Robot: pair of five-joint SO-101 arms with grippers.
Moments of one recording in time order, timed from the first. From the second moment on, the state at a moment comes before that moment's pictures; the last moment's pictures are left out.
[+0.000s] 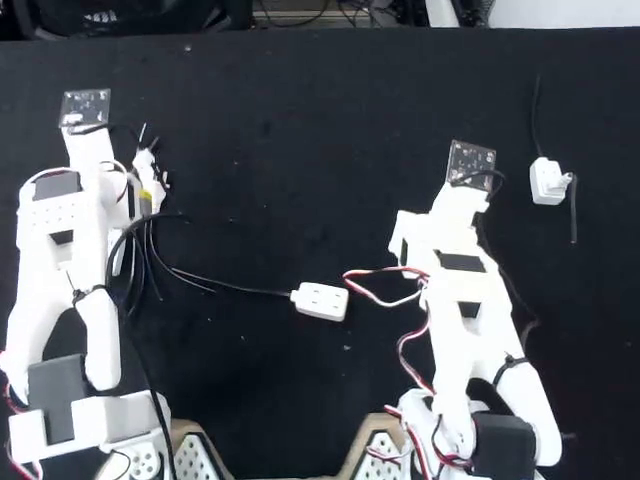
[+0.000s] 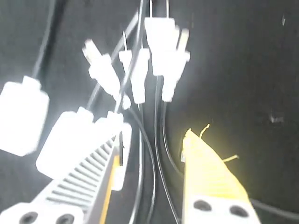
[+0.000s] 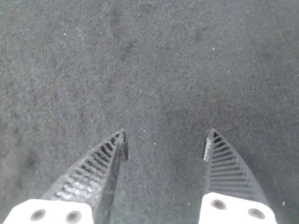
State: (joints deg) left arm -19.4 -9.5 23.7 54.8 -11.2; right arm 4.8 -24.0 62.0 22.8 -11.0
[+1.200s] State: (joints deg) left arm -14.3 30.5 -13.0 61.8 -6.3; right arm 4.7 -24.0 62.0 22.8 -11.0
